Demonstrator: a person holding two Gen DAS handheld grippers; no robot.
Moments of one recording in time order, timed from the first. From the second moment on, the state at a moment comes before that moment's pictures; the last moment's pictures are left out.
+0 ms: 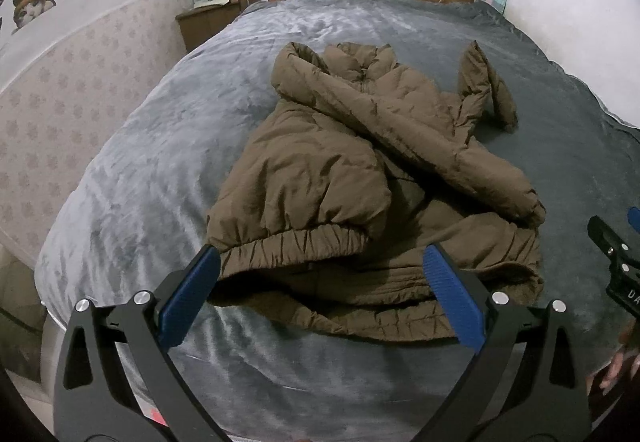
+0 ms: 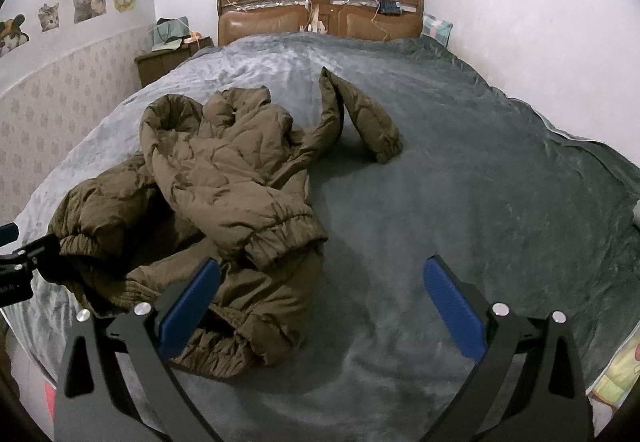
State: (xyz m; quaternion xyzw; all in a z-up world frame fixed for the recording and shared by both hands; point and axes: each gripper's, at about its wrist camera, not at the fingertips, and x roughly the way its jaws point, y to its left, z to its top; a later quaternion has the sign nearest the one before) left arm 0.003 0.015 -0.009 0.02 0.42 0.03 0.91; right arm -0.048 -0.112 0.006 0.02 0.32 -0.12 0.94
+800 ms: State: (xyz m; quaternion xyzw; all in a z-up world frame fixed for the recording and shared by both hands) left arm 0.007 0.012 -0.015 0.02 0.42 0.03 0.90; right arm -0.044 -0.117 -0.002 0.02 0.33 -0.12 0.93
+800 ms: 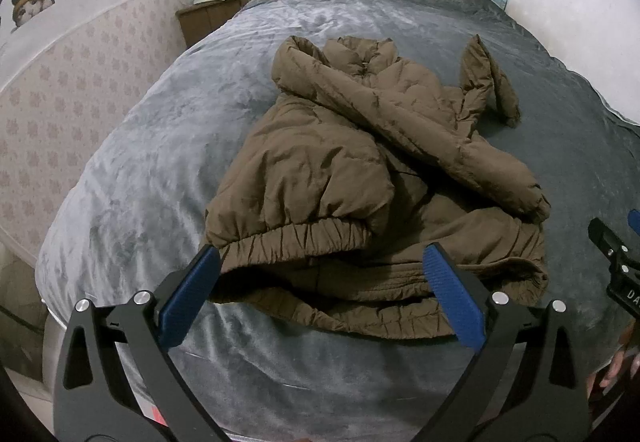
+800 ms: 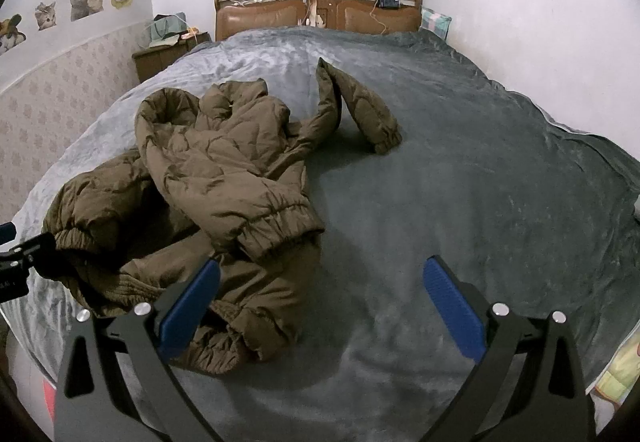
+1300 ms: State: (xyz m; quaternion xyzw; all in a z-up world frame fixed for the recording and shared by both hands) left arm 0.007 0.012 -0.016 0.02 0.43 0.03 0.90; right arm -0.044 -0.118 -0.003 0.02 0.34 -0.12 0.93
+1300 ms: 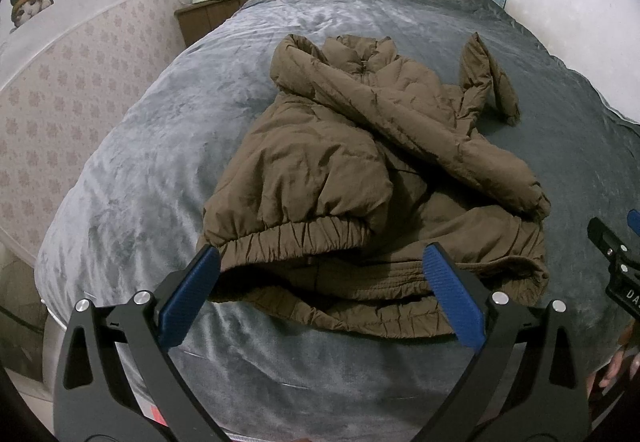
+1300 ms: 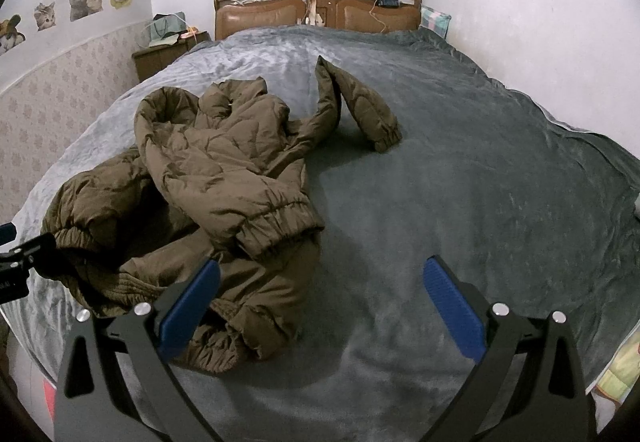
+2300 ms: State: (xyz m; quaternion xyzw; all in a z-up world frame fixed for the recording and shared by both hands) left arm 0.010 0.015 -0.026 0.01 0.43 0.03 0.90; right arm -0.039 -0.114 -0.012 0.03 0.34 -0.12 0.93
